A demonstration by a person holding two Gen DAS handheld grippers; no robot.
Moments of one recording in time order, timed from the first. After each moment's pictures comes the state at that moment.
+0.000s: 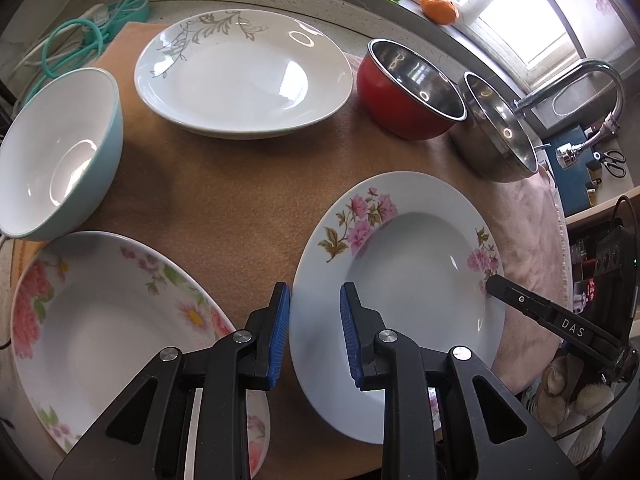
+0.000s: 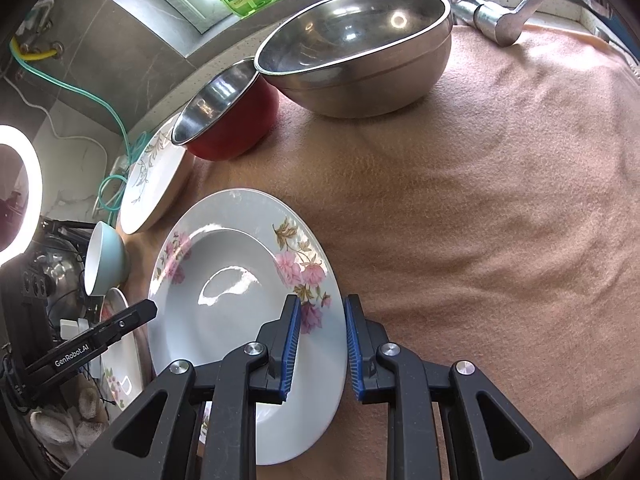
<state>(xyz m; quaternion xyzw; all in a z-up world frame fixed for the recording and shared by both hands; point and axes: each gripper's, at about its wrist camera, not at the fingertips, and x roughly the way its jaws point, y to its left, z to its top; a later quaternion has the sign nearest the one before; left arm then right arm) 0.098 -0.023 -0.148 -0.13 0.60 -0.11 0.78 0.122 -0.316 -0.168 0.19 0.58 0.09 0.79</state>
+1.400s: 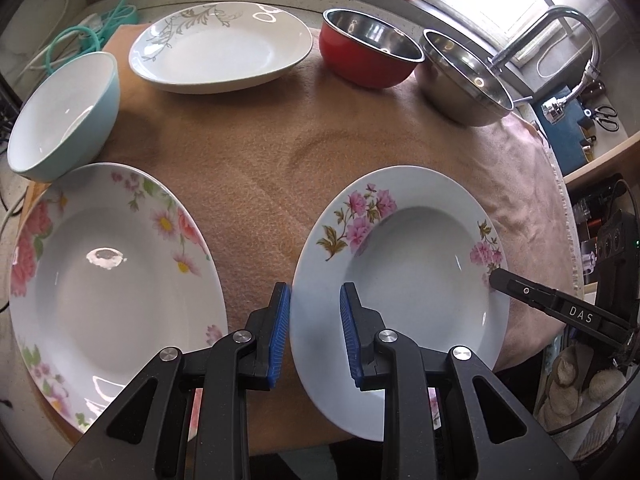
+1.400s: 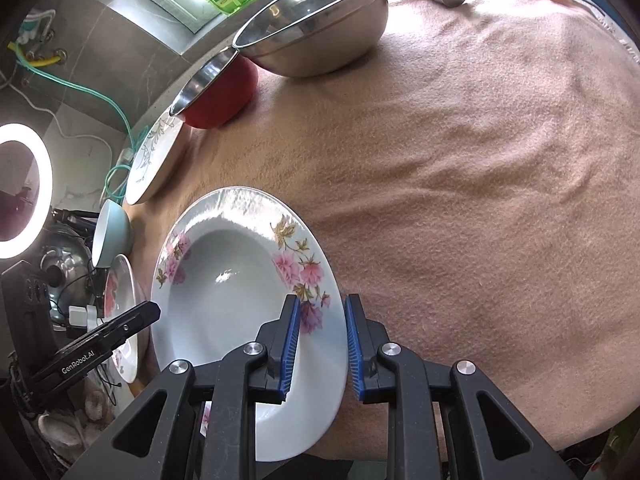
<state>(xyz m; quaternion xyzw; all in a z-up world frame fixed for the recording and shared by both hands) 0.052 -0.055 -0.147 -0.08 0.59 -0.12 0.79 0.072 -0.339 -0.177 0.22 0.58 0.09 0.78</state>
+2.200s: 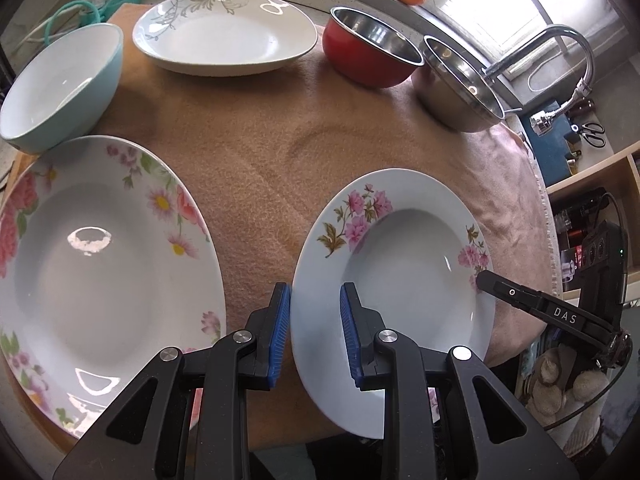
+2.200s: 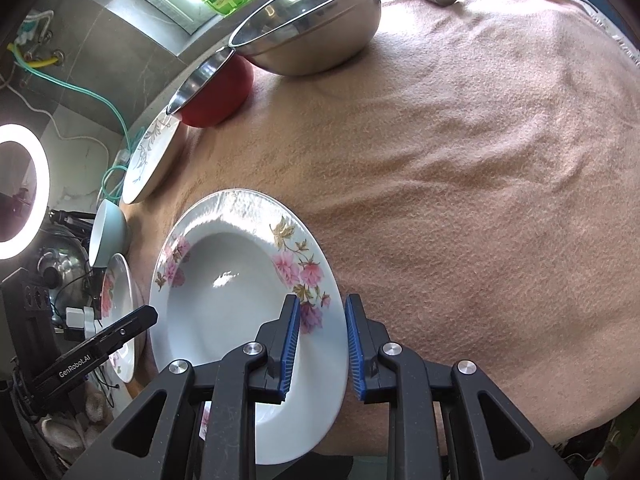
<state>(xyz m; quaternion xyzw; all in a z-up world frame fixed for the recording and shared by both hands) 0.047 -0.038 -0.155 -0.13 0.60 -0.14 0.78 0.072 -0.333 -0.177 0.21 0.58 0.08 0.78</state>
